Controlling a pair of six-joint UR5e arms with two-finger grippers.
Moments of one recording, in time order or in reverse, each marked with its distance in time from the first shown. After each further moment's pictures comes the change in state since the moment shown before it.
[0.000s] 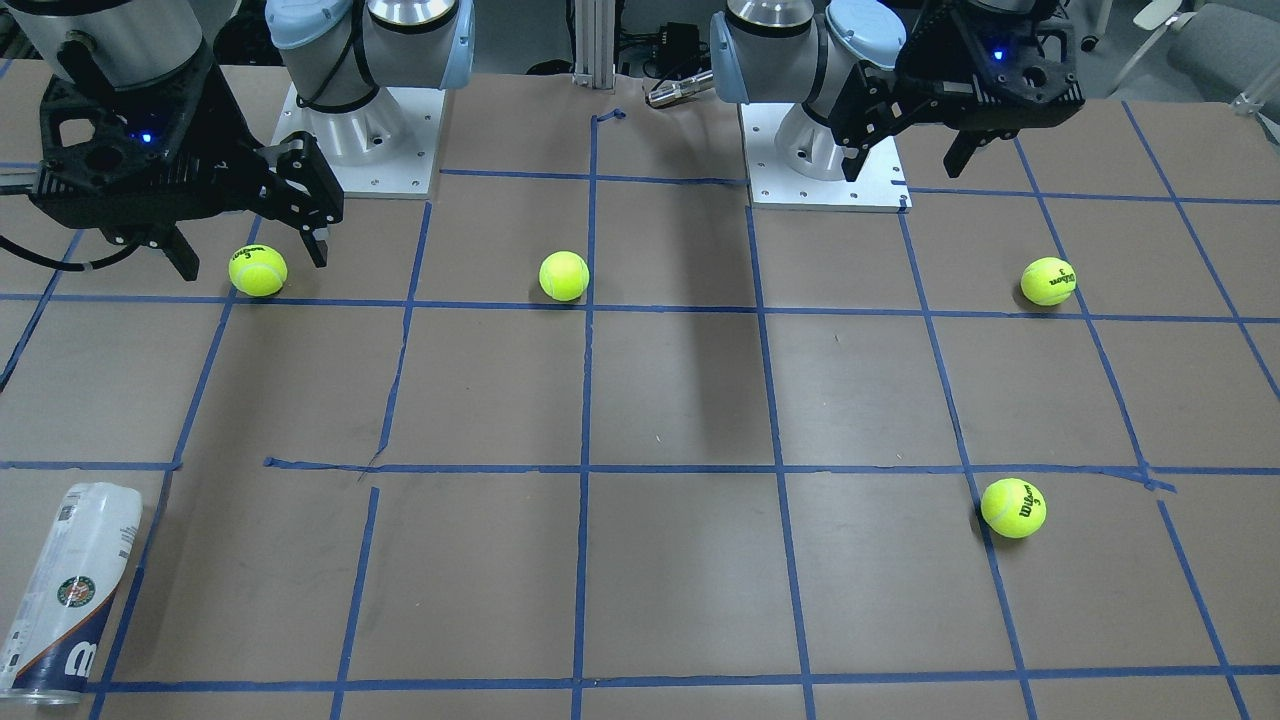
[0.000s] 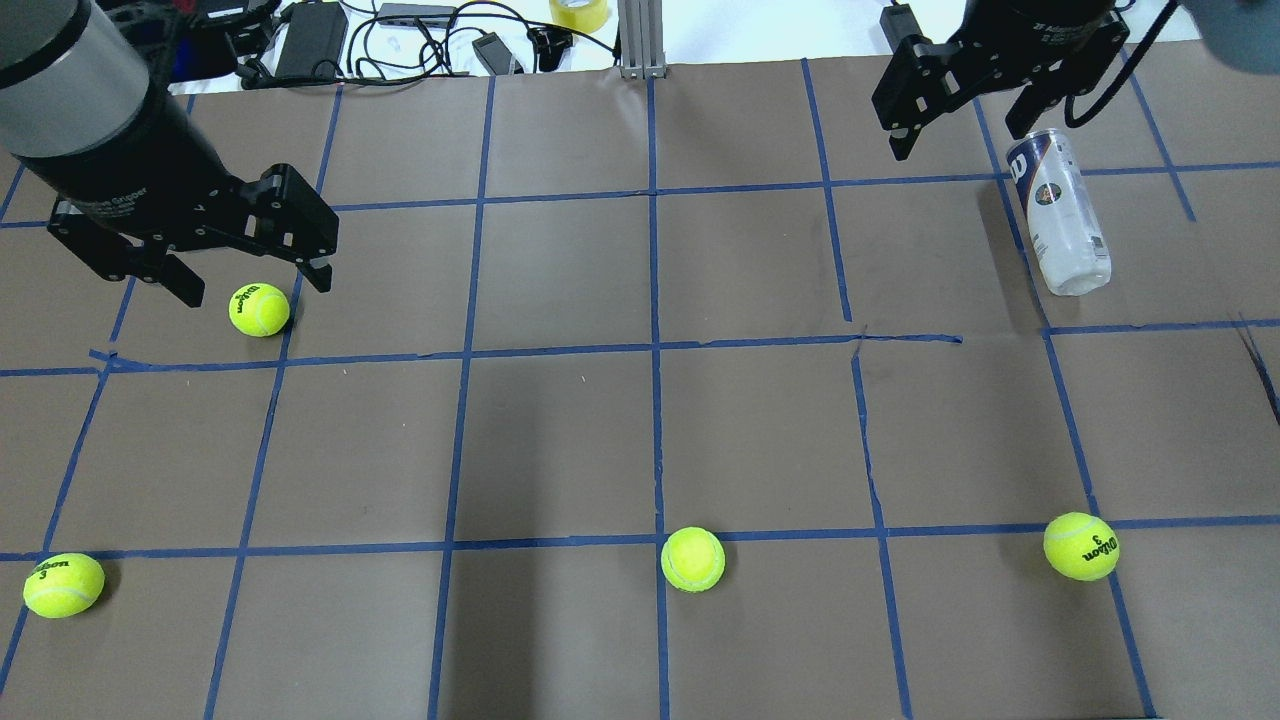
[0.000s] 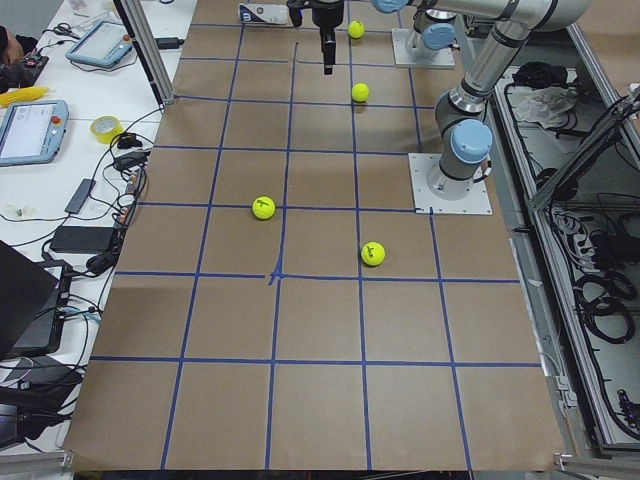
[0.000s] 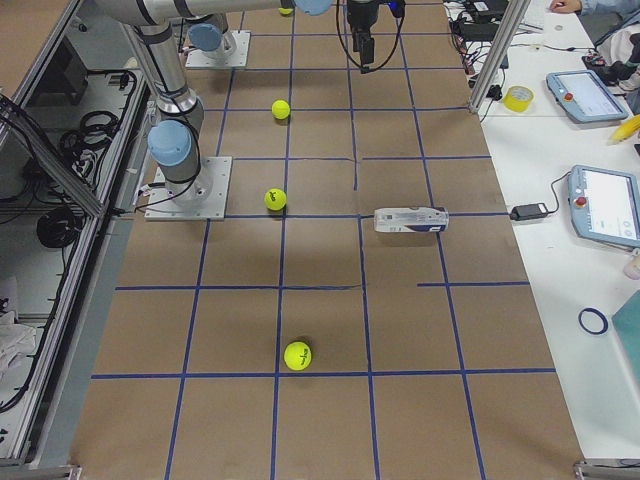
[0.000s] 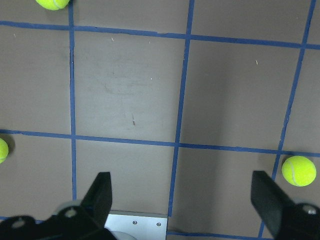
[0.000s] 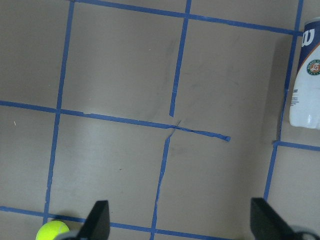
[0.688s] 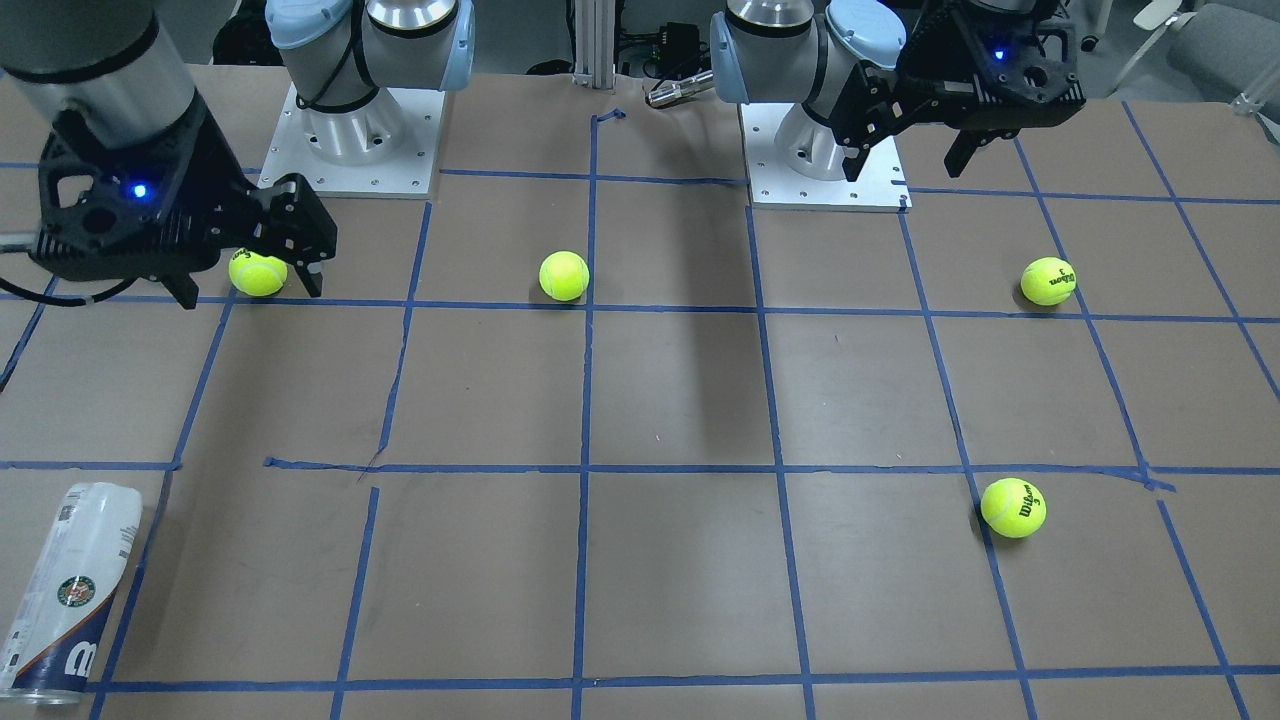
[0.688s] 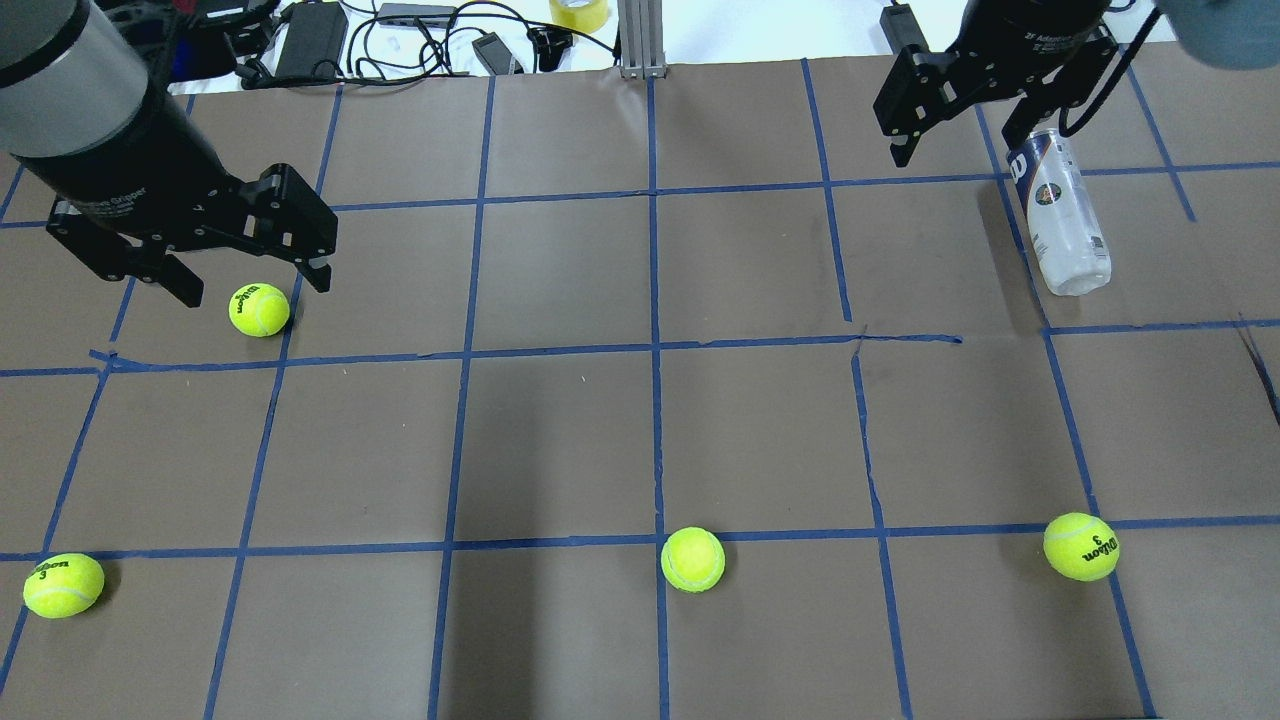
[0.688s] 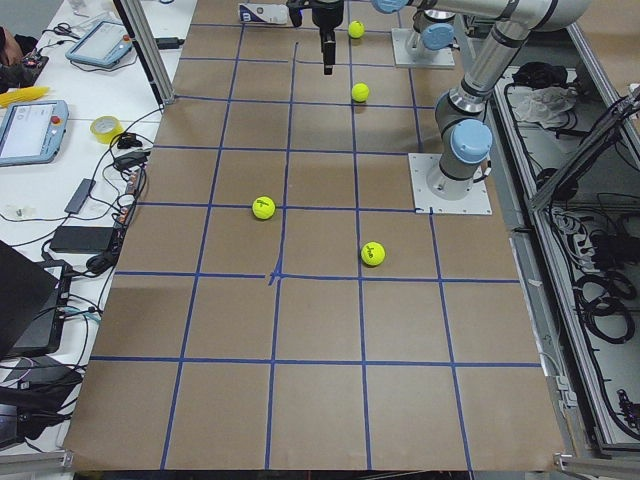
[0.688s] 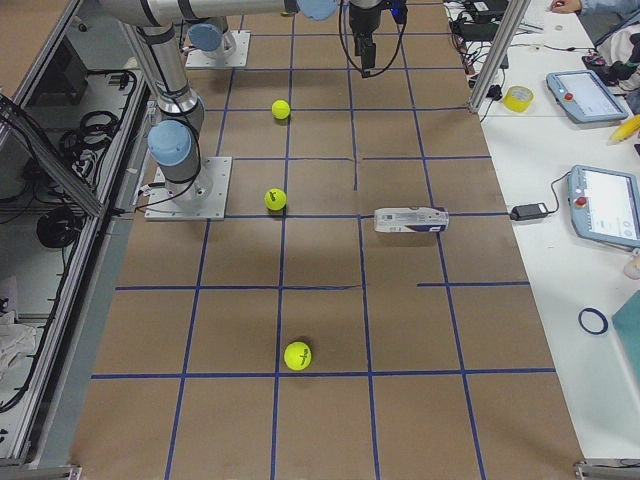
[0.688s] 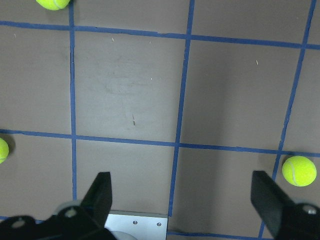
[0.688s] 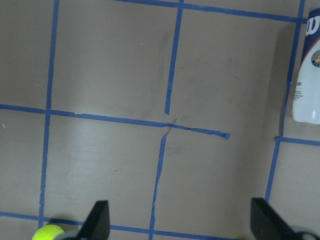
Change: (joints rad) left arm 0.001 0.000 0.000 0.000 0.000 0.000; right arm -0.031 0.052 -0.002 0.001 0.004 0.005
